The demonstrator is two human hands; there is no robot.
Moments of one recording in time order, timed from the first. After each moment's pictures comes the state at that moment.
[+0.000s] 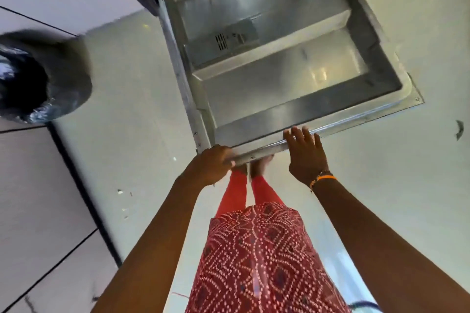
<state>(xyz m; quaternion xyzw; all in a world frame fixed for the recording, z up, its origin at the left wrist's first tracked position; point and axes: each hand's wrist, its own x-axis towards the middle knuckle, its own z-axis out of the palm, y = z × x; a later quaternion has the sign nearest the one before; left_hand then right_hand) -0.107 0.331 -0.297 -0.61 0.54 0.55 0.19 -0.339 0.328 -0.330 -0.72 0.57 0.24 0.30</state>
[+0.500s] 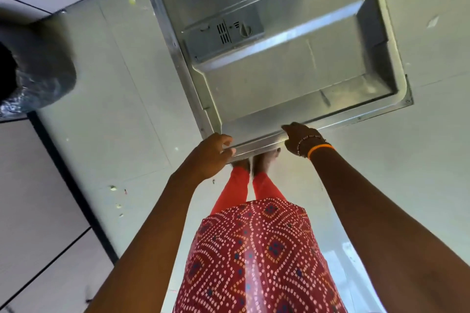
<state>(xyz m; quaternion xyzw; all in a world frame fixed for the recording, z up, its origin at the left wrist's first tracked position) -0.111 0.330 -0.367 -0.65 0.48 0.57 0.14 -0.335 0.292 -0.442 -0.62 0.54 0.36 0.43</state>
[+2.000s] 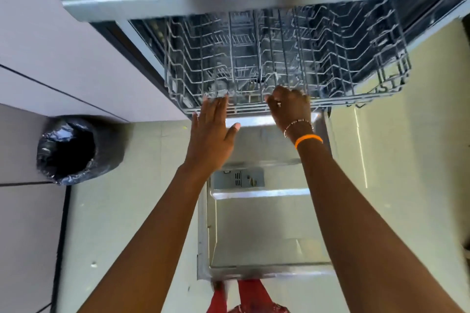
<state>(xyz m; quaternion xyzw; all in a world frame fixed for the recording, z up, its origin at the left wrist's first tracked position) -0.059 0.025 -0.171 -0.77 0.58 0.22 -0.12 -0.198 -0.090 -0.188 -0.77 0.59 -0.08 0.23</state>
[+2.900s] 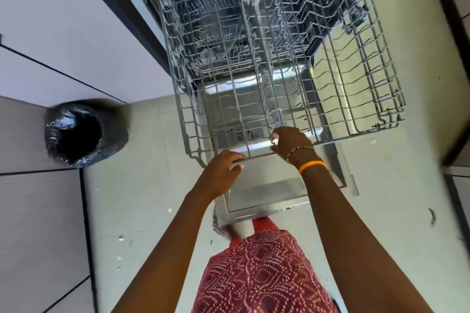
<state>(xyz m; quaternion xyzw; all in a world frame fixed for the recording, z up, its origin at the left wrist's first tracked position) -0.086 0.214 -0.168 -0.66 0.54 0.51 -0.11 -0.258 0.114 -0.170 -0.68 0.62 0.13 0.37</state>
